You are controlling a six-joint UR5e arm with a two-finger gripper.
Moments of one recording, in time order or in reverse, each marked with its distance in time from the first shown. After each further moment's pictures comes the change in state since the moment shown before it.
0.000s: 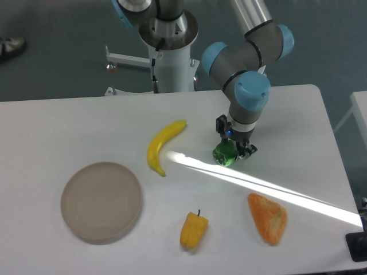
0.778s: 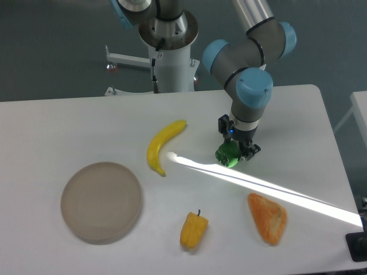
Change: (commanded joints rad) arm -0.008 0.024 0.080 -0.017 -0.063 -0.057
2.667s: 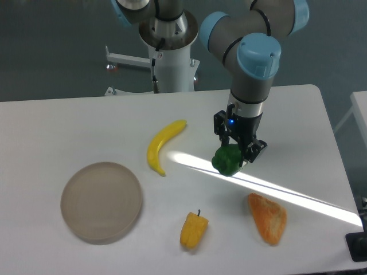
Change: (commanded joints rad) arm -0.041 0.006 0.197 -0.110 -0.045 -0.063
